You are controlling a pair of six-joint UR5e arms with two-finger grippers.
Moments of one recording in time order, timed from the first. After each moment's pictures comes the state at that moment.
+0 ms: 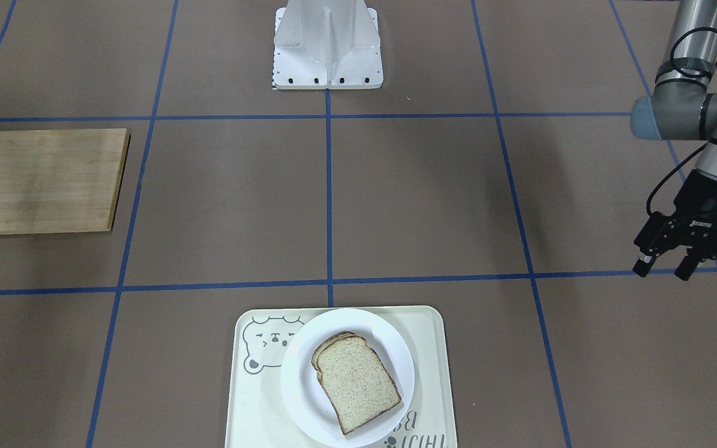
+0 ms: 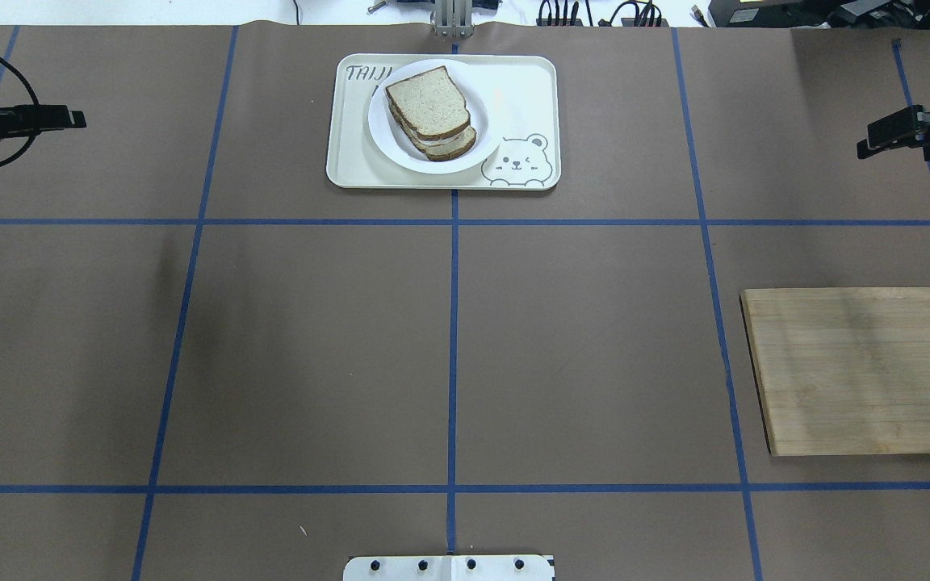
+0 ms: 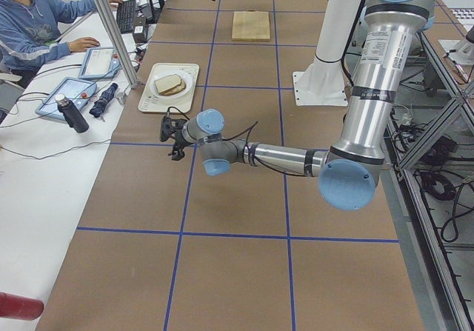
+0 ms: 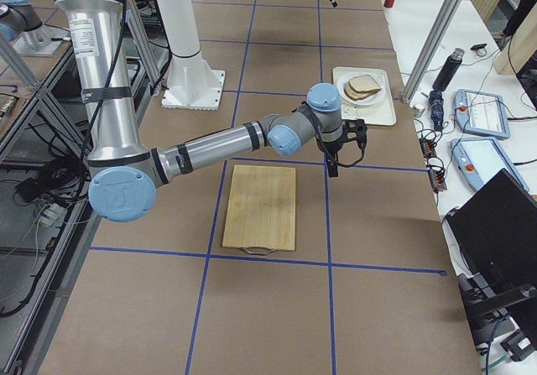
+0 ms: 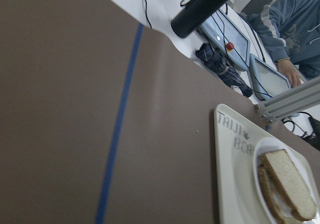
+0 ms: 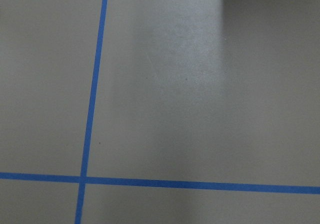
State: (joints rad) left arm -1.11 -1.74 -1.46 -2.60 -1.92 -0.94; right arm 1.24 -1.45 1.76 -1.23 2.22 0.63
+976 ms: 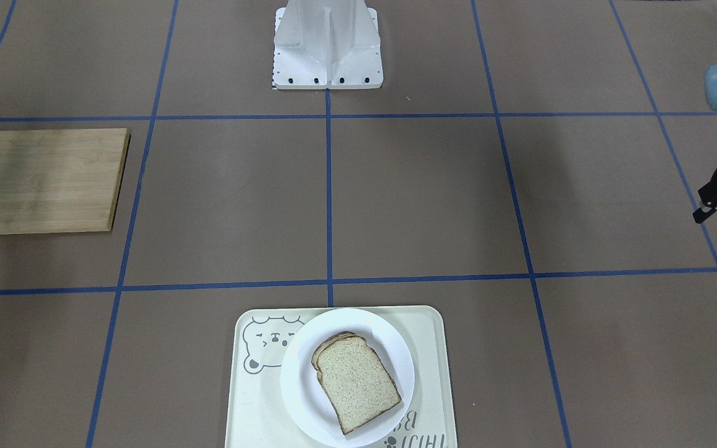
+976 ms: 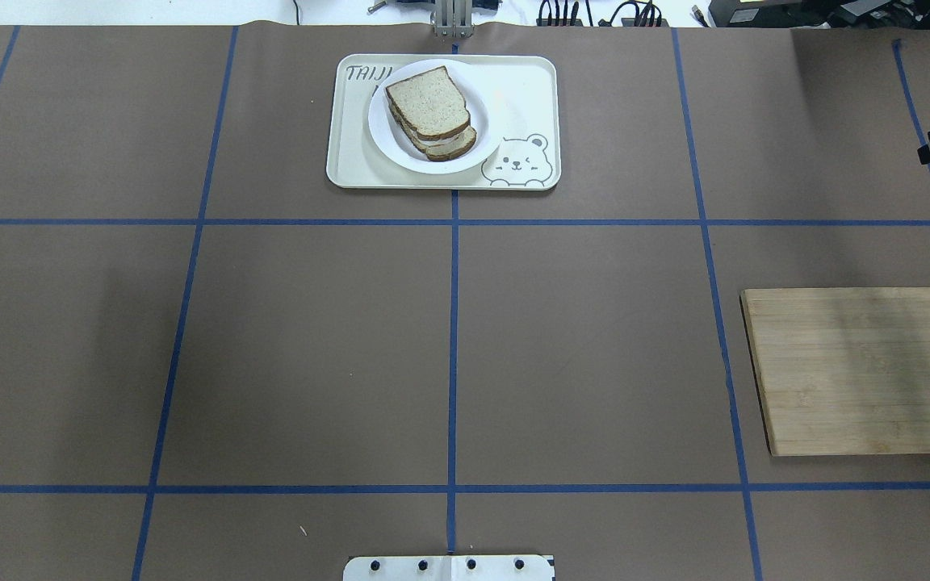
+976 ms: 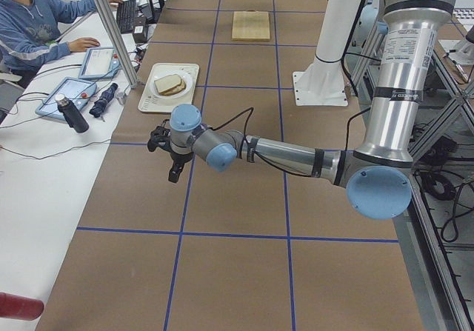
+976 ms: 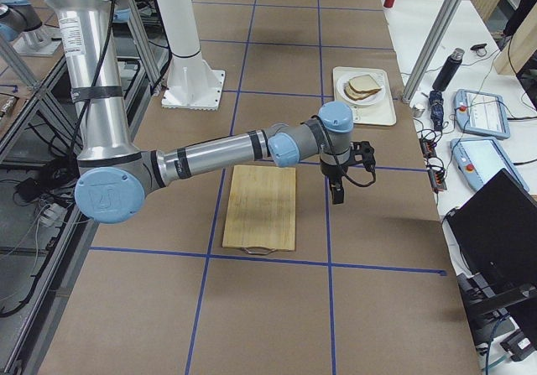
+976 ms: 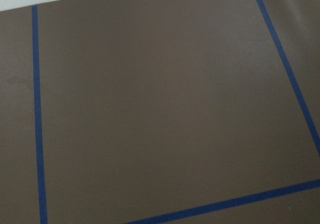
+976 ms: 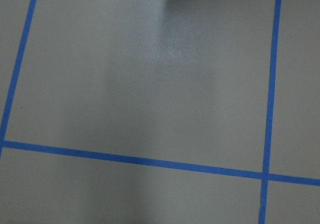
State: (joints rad) left arm -1.33 -1.68 -1.61 -1.96 -2.35 -0.31; right arm 1.36 -1.45 1.70 -1.47 2.25 0.27
